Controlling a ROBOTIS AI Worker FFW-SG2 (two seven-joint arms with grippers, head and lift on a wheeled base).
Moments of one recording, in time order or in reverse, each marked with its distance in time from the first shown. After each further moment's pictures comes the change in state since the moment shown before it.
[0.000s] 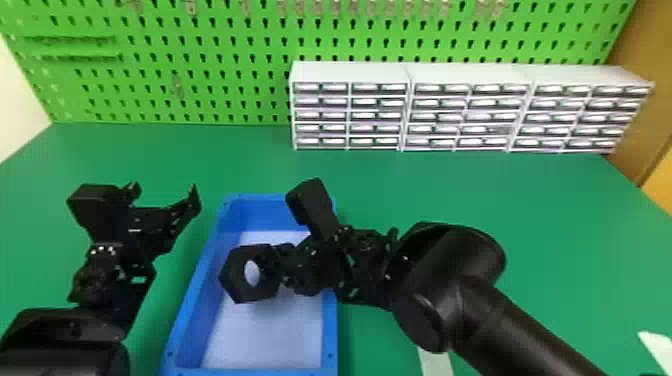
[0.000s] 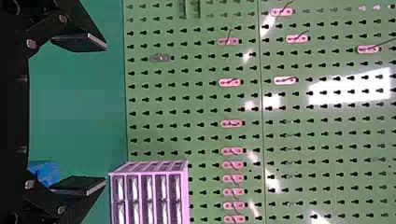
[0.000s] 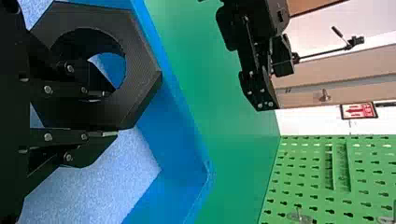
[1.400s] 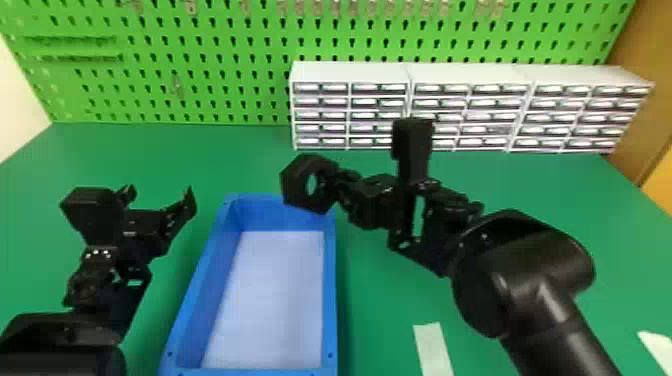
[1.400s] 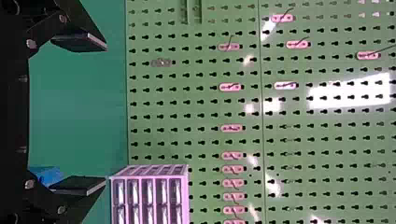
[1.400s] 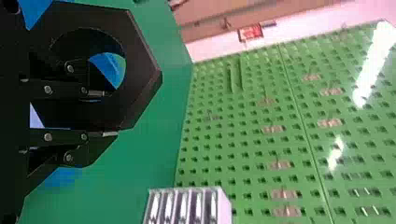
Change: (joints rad) left arm 0.011 0.000 0.012 -0.002 0.009 -0.008 0.000; right arm 0.207 0.084 -0.428 -0.188 0.113 -0.055 0.009
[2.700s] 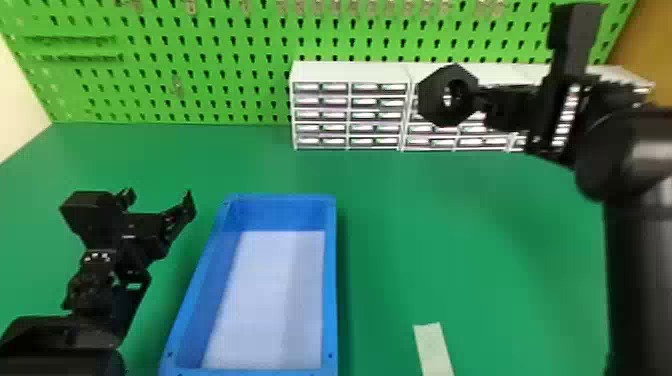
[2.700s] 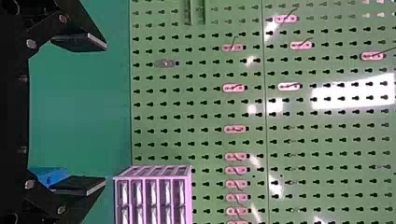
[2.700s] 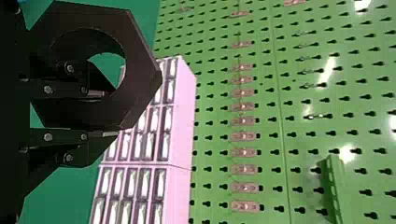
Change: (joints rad) left arm 0.008 0.000 0.004 0.002 -0.001 0.000 0.000; right arm -0.212 0.087 -0.463 -0.014 0.350 0.304 0.212
